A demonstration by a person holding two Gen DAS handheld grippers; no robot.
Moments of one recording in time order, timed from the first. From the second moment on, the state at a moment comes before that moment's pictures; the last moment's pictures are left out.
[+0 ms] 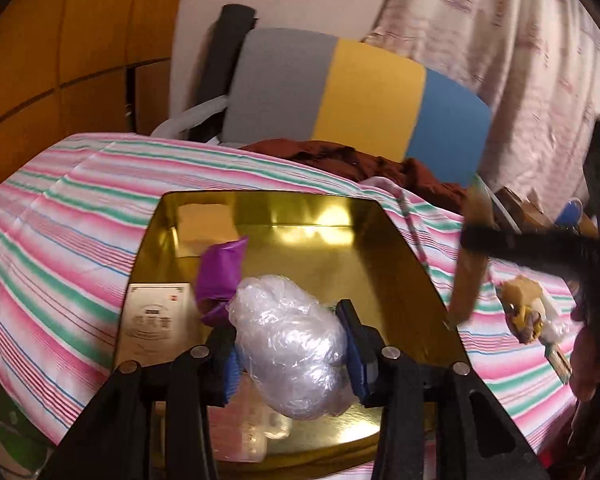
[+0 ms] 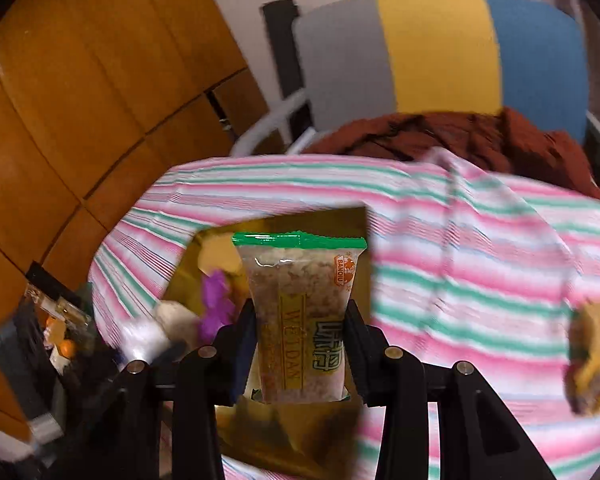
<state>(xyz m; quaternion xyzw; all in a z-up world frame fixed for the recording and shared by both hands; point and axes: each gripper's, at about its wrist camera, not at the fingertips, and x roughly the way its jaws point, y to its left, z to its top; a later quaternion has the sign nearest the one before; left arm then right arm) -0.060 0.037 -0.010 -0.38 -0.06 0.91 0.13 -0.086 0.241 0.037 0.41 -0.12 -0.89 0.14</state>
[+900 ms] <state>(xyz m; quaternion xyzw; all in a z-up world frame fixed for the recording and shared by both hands) -0.028 0.038 0.003 -0.37 -0.04 0.92 0.15 -0.014 0.232 0.017 0.40 -0.06 -0.91 0.08</state>
